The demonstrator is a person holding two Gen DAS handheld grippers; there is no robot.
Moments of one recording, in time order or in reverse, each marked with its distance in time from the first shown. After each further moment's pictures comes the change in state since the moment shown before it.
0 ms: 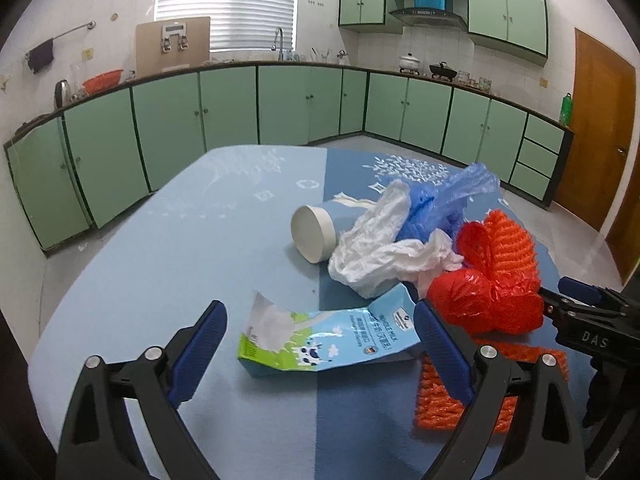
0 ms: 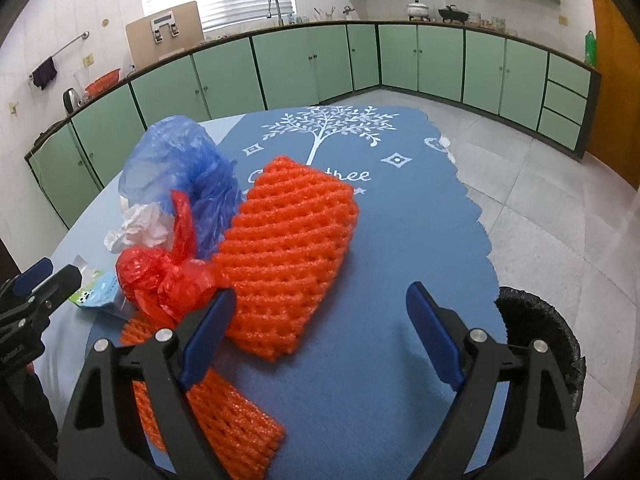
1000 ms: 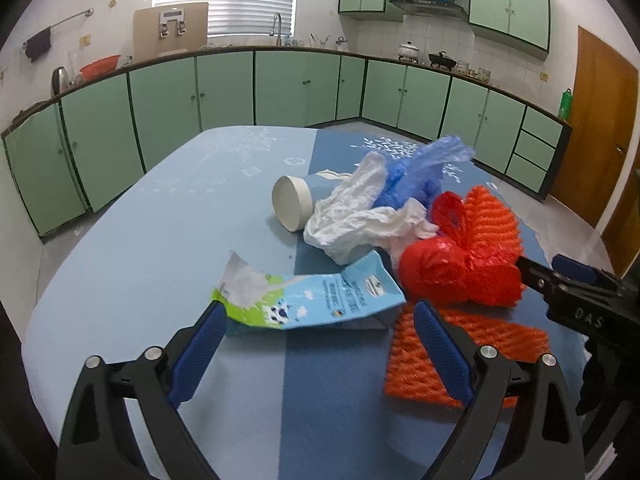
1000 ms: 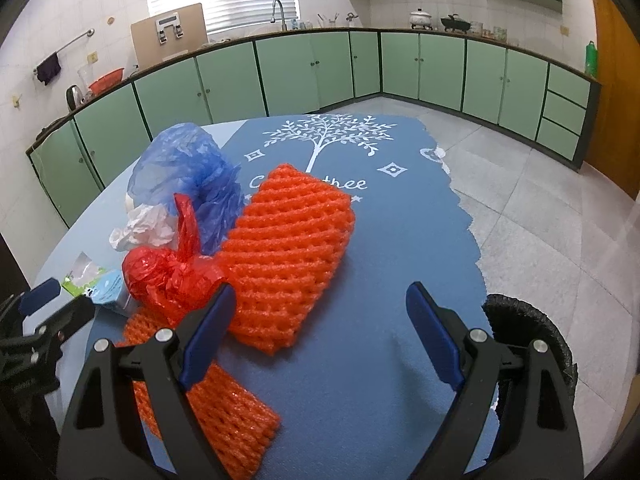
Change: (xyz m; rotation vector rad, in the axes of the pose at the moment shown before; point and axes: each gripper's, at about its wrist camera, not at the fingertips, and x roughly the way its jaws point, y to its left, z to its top) left arm -0.009 -0.015 -0.017 -0.013 0.052 -0.015; right arm -0.013 0.000 0.000 -0.024 -0.024 -0.008
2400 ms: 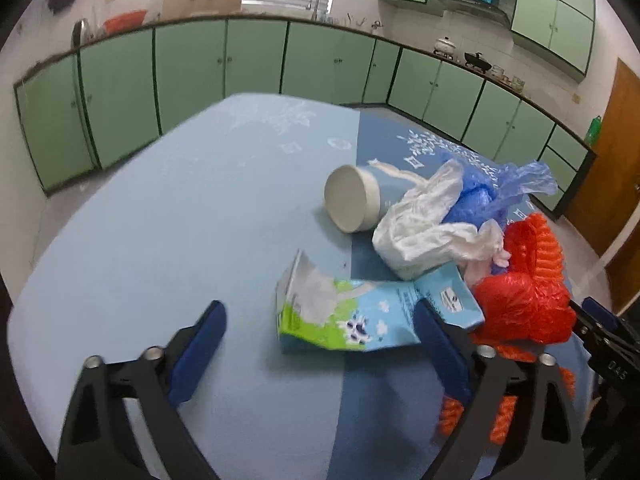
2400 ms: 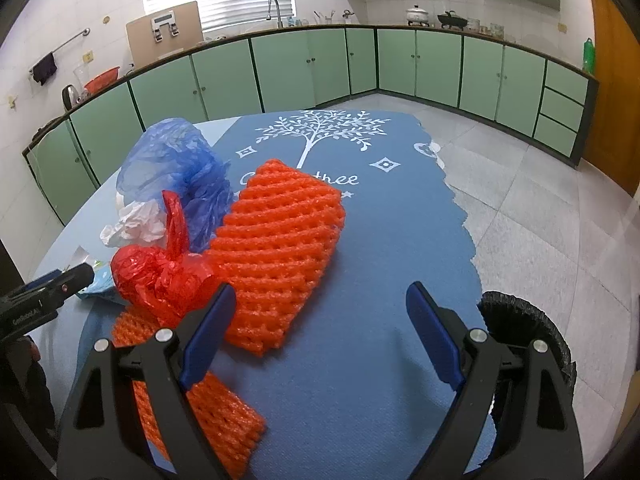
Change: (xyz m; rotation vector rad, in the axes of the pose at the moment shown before) left arm 0.042 0.049 0.018 -0.152 0.097 0.001; right arm 0.007 -0.008 0.000 0.006 0.012 -0.009
